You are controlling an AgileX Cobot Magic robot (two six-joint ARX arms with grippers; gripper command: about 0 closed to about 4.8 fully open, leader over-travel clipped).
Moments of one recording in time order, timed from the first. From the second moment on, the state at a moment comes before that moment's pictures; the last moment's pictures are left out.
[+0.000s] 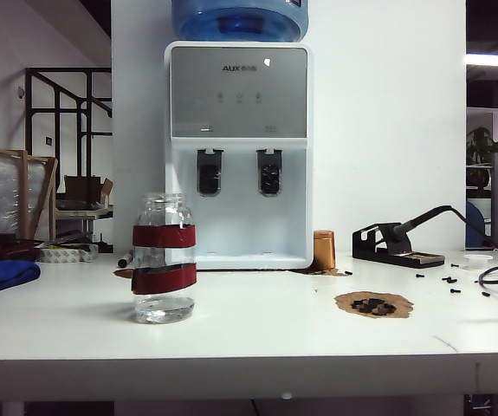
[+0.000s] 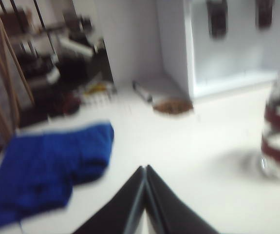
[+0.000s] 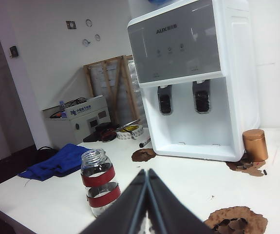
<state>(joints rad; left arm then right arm) -0.01 0.00 0.01 -0.07 0.09 0.15 0.08 0.00 0.00 0.15 -0.52 0.26</state>
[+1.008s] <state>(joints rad) -0.01 0.09 0.23 -0.17 0.23 0.10 0.08 0.00 0.16 0.29 -0.46 0.31</state>
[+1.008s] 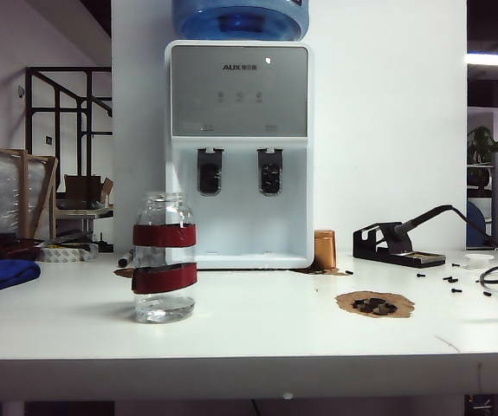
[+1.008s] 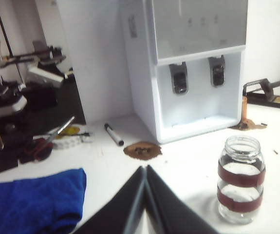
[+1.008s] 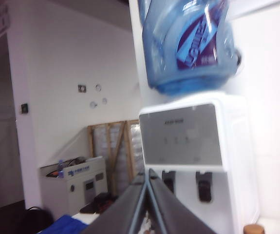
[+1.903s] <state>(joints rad) -0.01 0.32 0.81 -0.72 0.51 0.15 0.49 0.97 0.75 0.38 -0.67 -0.08</state>
